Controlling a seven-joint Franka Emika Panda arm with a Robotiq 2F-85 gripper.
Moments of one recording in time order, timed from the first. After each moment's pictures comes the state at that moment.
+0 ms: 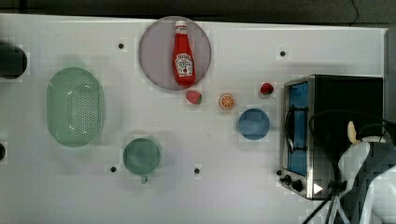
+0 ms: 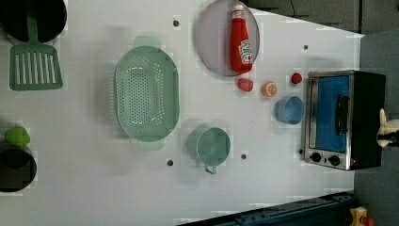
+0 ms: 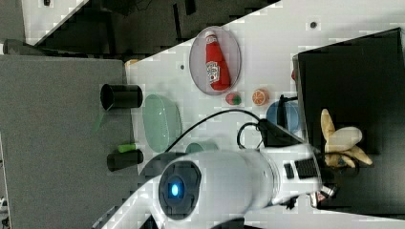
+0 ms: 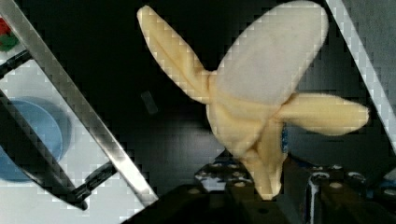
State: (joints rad) arm -0.09 0.18 -0.69 -1.99 -0.04 0.53 -0.96
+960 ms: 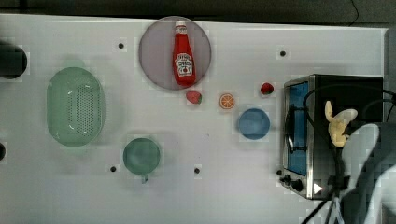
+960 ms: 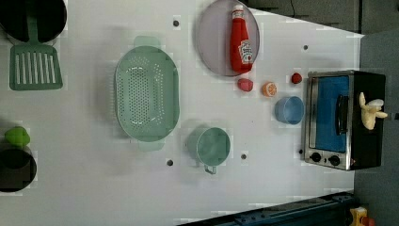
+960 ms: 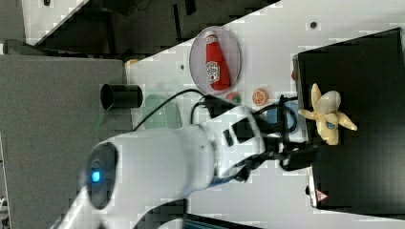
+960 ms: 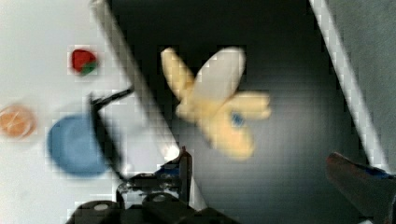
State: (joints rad) arm -0.04 0.12 -0.65 -1.85 -0.01 0.41 -1.04
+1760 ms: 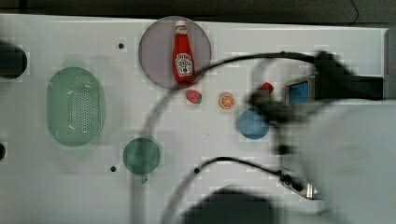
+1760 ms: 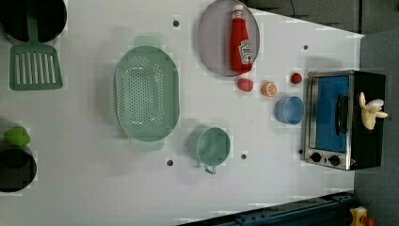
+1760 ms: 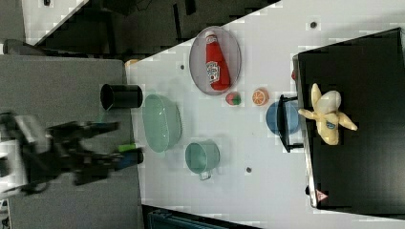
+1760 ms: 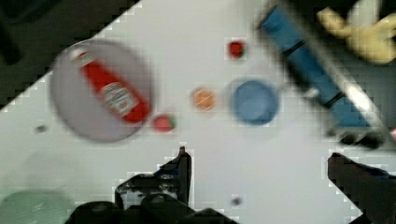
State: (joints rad) arm 0.04 -0.23 -0.20 -1.73 -0.04 0.05 -0.27
